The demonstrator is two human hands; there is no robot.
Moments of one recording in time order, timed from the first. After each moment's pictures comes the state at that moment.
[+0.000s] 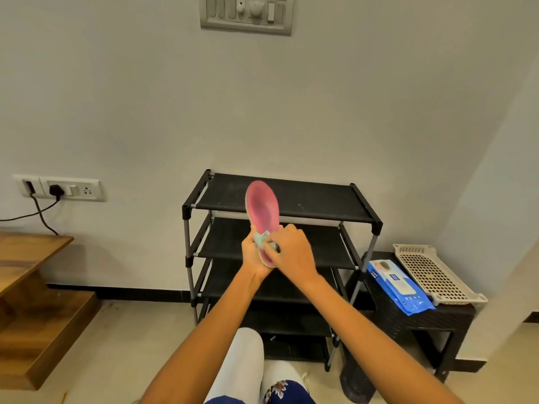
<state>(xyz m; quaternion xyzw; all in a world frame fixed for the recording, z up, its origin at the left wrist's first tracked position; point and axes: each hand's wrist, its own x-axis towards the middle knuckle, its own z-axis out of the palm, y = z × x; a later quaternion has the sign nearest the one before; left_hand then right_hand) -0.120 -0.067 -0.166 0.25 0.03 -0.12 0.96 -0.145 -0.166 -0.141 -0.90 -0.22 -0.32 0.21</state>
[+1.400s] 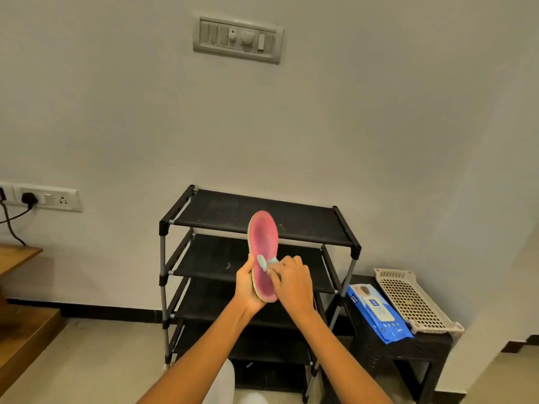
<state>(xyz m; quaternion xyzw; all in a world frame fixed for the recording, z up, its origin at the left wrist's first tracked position) -0.123 -0.106 -0.181 0.27 0.05 -0.18 0.95 -0.143 -0.216 -0.159 -0.93 -0.16 -0.32 0.13</state>
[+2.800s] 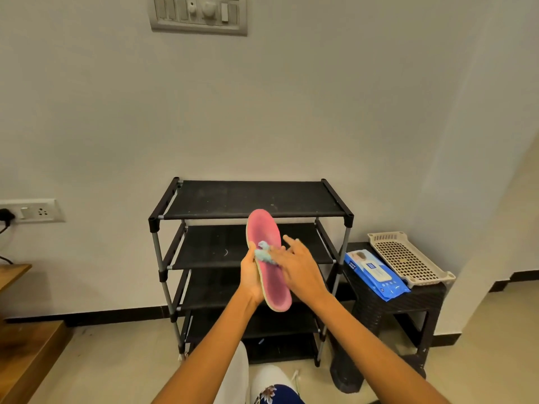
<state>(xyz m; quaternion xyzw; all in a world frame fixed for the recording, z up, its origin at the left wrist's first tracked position) -0.135 -0.114 -0.195 0.29 0.05 -0.22 0.93 -0.158 -0.236 -0.180 -0.92 -0.21 -0.27 0.19</state>
